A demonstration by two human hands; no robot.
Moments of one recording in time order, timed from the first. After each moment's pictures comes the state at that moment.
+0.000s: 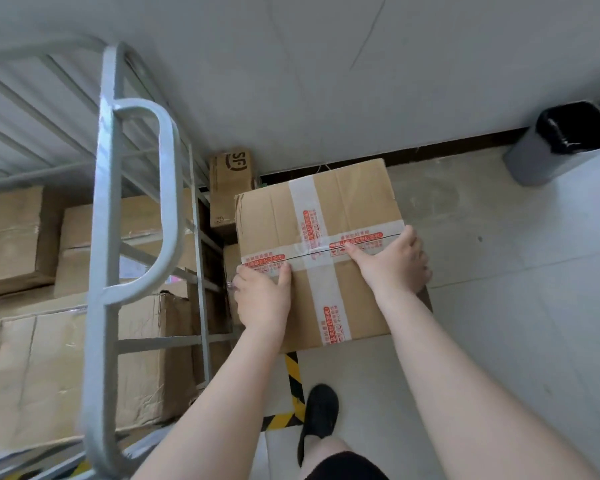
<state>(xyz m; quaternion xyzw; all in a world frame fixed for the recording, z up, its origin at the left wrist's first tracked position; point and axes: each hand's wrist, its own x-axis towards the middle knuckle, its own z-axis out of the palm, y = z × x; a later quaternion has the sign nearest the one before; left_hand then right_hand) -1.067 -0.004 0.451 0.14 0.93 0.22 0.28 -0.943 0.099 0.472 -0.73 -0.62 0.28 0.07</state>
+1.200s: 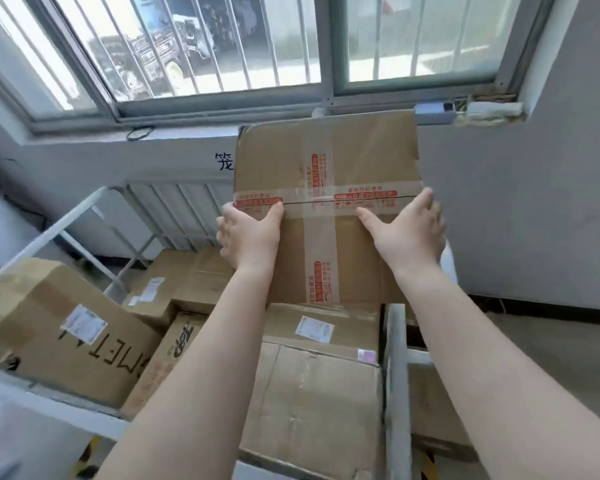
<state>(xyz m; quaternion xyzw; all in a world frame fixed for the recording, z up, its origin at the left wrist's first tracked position) -1.409 -0.218 0.723 0.04 0.88 0.47 -0.02 -1.288 -0.090 0.716 -0.47 -0.78 0.33 0.26</state>
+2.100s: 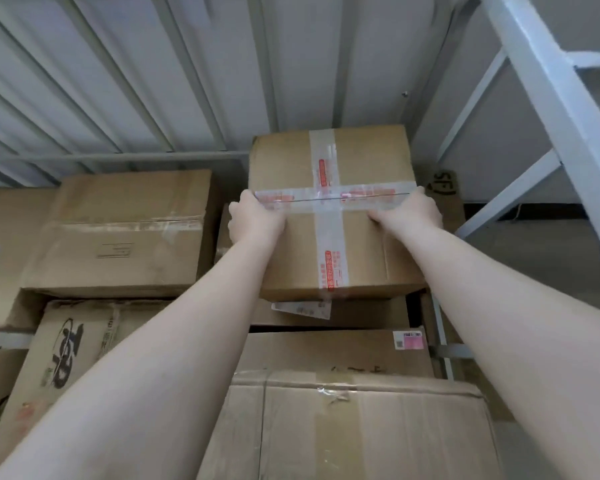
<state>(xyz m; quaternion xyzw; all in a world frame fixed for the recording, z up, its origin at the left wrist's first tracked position) -1.643 -0.112 0.326 0.12 0.91 0.33 0.24 -1.492 0.024 0.329 -0.63 -0.70 0.32 0.01</state>
